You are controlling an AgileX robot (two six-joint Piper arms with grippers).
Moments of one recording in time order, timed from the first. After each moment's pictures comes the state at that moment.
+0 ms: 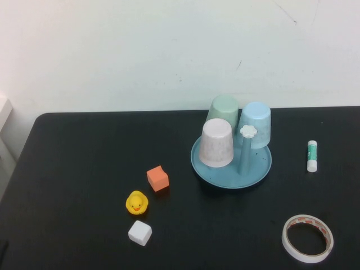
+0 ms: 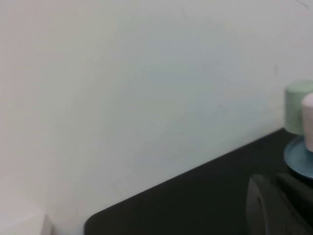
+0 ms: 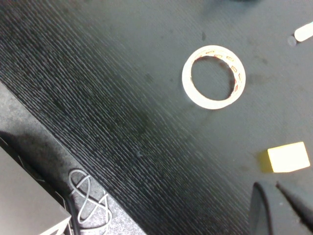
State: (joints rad) right arm 0.94 0.63 -0.81 -0.31 1.29 0.12; left arm -0.31 0.08 0.02 -0.25 -0.10 0.50
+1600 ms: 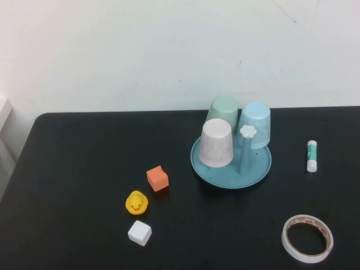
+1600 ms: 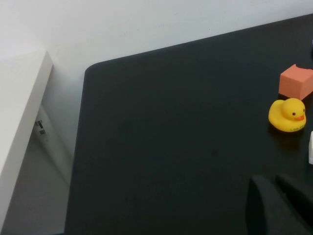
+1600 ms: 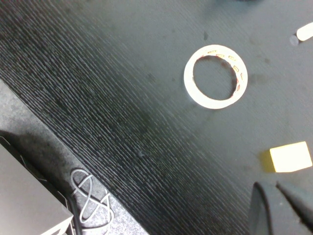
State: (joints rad) right arm 0.94 0.63 -0.81 -0.30 1.29 0.12; left arm -0.06 -0.01 0.02 -0.15 0.36 0.24
